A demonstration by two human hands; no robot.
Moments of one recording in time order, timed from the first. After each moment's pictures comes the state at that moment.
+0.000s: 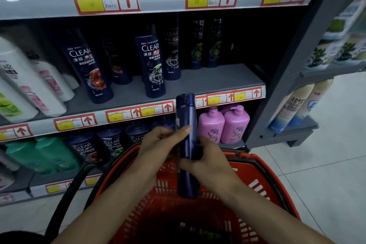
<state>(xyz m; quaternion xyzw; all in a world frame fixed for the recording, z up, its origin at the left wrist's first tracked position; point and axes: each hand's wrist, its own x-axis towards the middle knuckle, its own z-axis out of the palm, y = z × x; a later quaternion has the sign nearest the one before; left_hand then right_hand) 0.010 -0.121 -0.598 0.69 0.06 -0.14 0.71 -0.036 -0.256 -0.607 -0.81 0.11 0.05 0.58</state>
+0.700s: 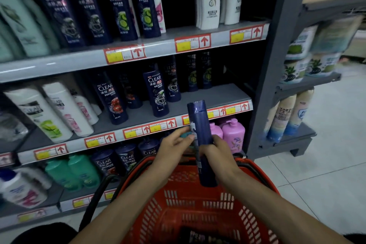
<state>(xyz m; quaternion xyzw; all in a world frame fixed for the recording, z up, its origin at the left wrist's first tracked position) -0.018 -0.140 -0.565 0.75 -0.08 -0.10 0.65 -0.063 -0.277 -0.569 -0.72 0.15 -0.01 0.68</state>
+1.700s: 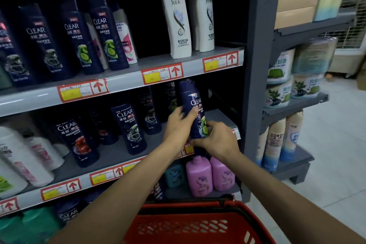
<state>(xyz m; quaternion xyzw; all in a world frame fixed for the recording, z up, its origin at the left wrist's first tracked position) 0.115 -0.271 -0.509 0.74 -0.11 0.01 0.66 0.069 -0.390 -0.542 -0.89 0.11 -0.17 0.40</state>
